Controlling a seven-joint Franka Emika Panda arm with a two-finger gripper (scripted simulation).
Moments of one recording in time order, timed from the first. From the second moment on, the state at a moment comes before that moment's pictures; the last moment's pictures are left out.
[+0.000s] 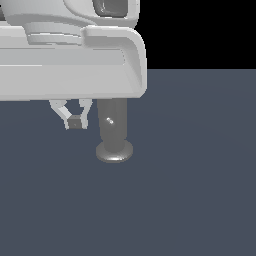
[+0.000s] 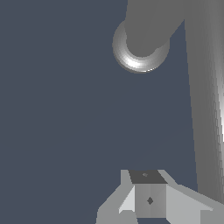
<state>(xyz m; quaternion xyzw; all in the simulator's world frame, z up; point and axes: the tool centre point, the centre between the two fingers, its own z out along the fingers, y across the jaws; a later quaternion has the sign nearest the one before) -0.224 0.077 0.222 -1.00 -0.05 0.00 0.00</state>
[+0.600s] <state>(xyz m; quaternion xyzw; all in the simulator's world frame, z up) -0.214 0.041 0.227 -1.00 -0.06 0.00 0.00</state>
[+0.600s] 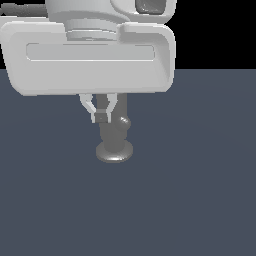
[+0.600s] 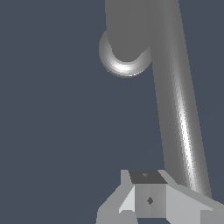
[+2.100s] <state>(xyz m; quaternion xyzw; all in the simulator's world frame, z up) -0.163 -0.074 0.241 -1.00 -0.06 -0.02 -0.01</state>
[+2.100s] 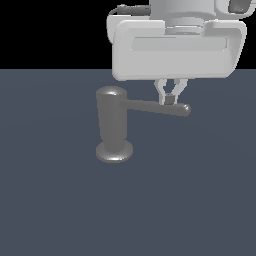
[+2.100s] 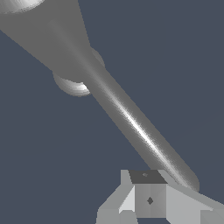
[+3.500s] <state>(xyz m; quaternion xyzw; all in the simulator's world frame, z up) -0.082 -0.126 0.242 -1.00 -0.06 -0.02 0.00</state>
